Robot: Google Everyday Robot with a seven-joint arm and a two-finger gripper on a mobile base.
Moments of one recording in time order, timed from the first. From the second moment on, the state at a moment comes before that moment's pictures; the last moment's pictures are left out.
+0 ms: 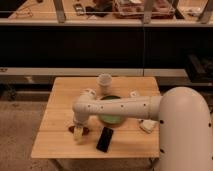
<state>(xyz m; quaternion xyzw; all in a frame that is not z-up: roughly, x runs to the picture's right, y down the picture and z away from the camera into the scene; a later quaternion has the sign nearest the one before) -0.161 0.211 0.824 0.13 -0.34 -0.93 0.08</state>
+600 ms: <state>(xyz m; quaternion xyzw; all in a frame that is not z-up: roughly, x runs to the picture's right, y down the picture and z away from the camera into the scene) -0.162 0.212 0.828 0.12 -0.34 -0.93 0.07</state>
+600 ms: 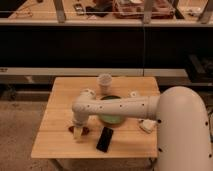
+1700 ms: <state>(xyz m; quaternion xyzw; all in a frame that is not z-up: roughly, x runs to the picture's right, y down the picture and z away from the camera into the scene) -0.113 0.178 0.786 0.12 -0.32 -0.93 0.08</state>
